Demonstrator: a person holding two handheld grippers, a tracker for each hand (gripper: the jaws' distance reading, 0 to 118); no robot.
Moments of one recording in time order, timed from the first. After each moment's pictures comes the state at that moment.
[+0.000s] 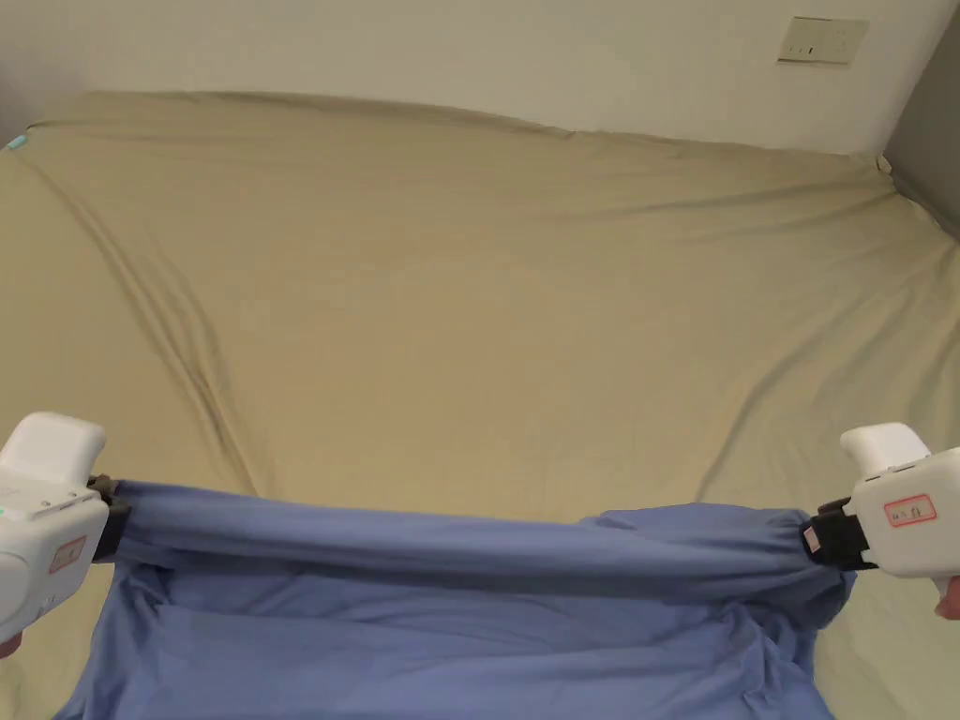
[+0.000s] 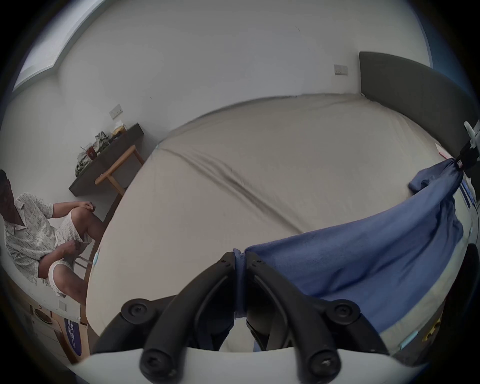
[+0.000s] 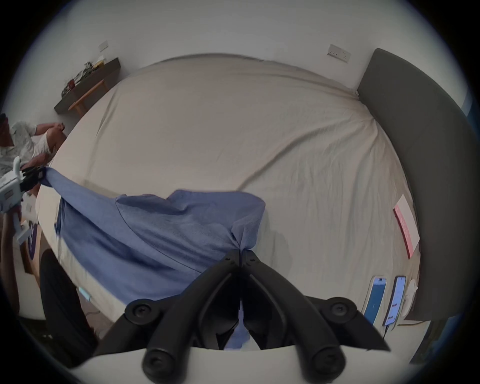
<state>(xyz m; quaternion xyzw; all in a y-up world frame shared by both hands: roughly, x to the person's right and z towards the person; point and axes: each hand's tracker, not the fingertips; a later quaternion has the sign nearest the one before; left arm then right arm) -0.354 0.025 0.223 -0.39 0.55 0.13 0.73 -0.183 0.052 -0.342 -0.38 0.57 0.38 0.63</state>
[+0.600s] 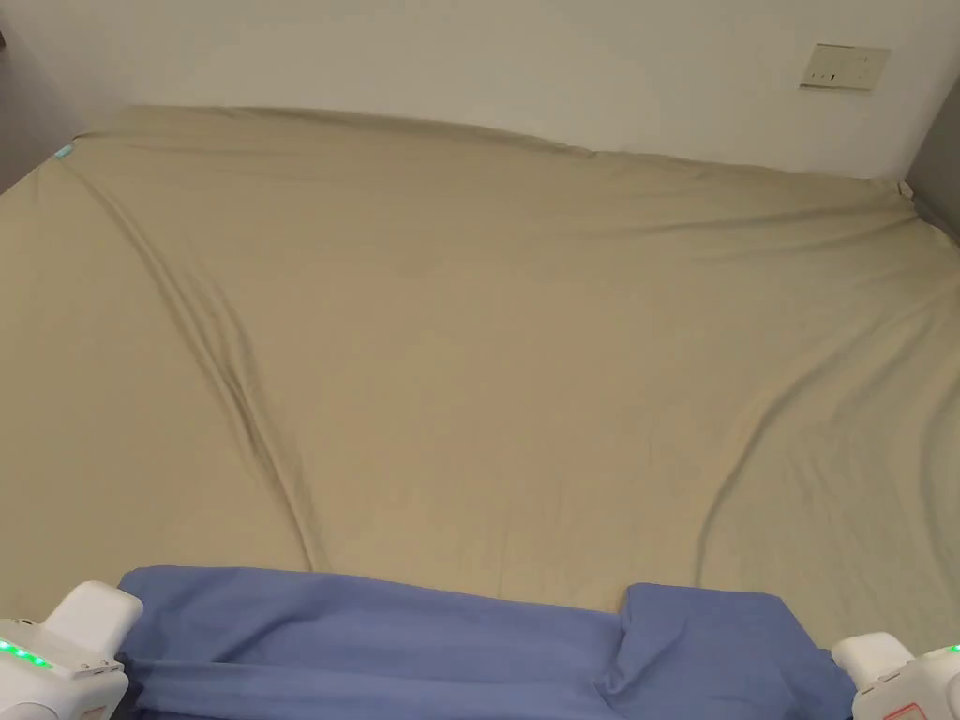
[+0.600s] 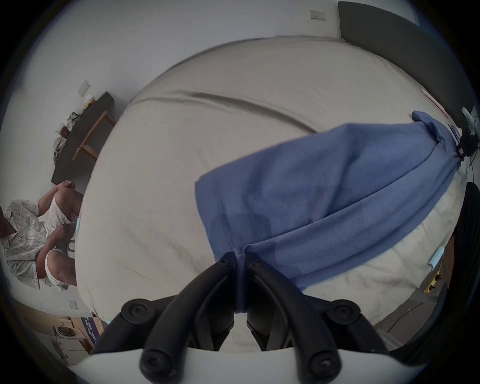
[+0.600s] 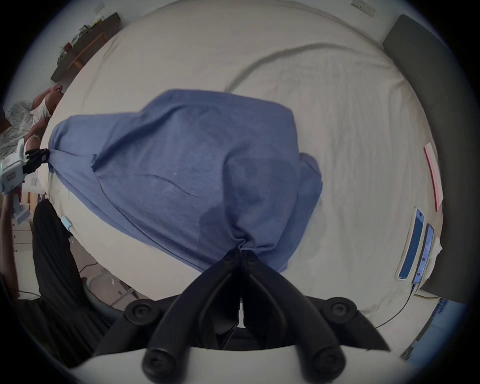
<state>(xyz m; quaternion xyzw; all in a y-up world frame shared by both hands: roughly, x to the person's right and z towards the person) -0.284 -0.059 0.260 -0.52 0.47 0.19 0.69 -0.120 -0.039 -0.316 -0.48 0.52 0.46 0.54</state>
